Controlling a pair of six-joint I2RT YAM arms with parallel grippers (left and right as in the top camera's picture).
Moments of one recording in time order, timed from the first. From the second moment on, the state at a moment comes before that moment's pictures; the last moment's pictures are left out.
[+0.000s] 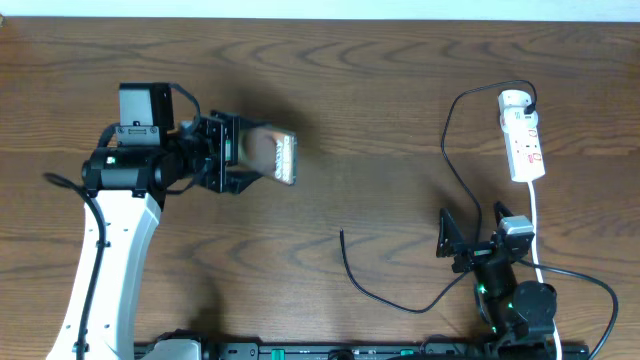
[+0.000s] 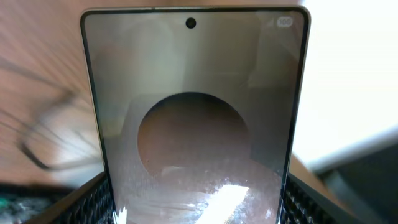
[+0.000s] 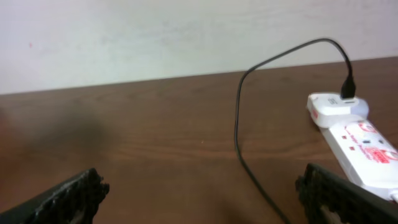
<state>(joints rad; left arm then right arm) -0.01 1.33 1.21 -0.87 0.69 -1.47 0.11 0.02 0.04 -0.12 -0.09 0.19</state>
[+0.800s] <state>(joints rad) -0.01 1.38 1.20 -1.02 0.20 -1.45 0.11 1.33 1.13 -0.46 -0.80 0.14</state>
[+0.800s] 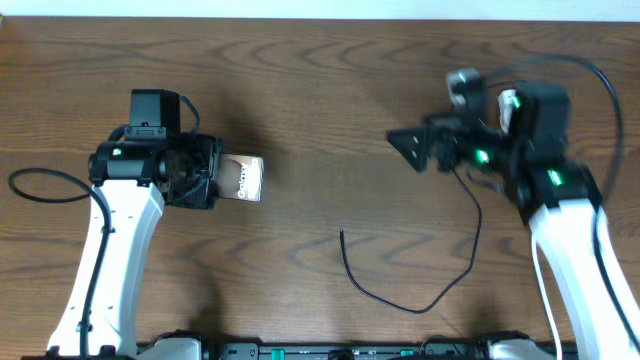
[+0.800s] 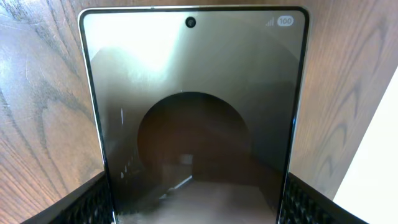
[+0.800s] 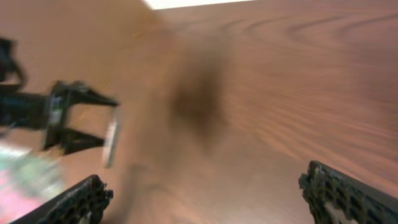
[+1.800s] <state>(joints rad) -0.01 1.49 1.20 -1.01 0.19 -1.58 0.57 1.87 1.16 0.20 -0.92 0.88</state>
